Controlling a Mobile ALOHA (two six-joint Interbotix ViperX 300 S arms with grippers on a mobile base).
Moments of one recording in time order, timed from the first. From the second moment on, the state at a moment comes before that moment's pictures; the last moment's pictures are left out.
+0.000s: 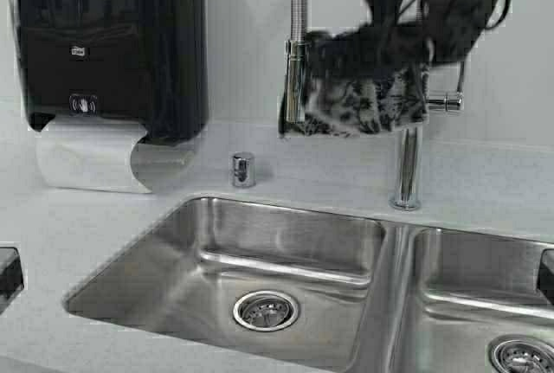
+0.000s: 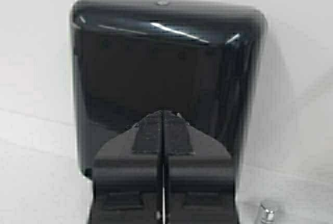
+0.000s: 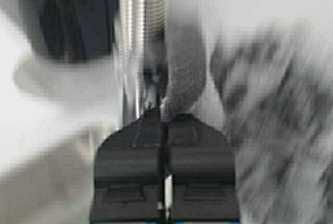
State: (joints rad) left arm 0.04 -1.09 1.30 0.09 -0.35 -0.15; right arm 0.41 0.27 0.69 -0.17 -0.83 0.05
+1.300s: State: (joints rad) left arm 0.04 -1.08 1.31 0.05 -0.35 -0.15; right arm 0.57 -0.55 0.77 -0.18 -0.44 0.06
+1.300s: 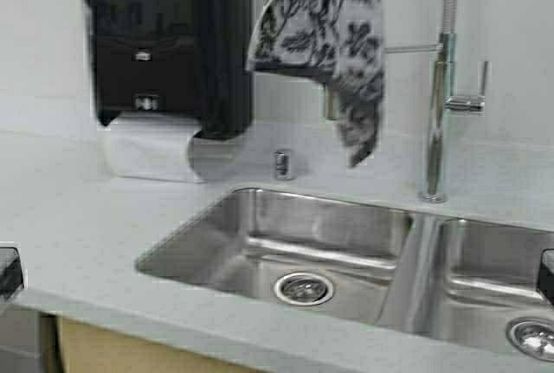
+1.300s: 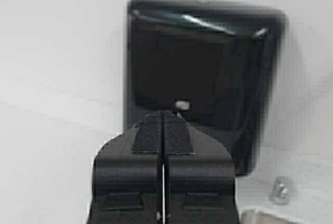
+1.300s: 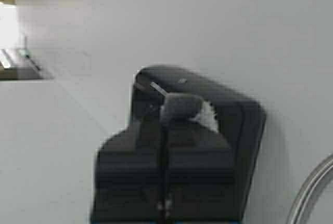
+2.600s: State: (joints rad) left arm 0.04 -1.02 1.28 0.04 -0.36 -0.19; right arm 0.32 -0.51 0.93 -0.06 -0.52 0.02
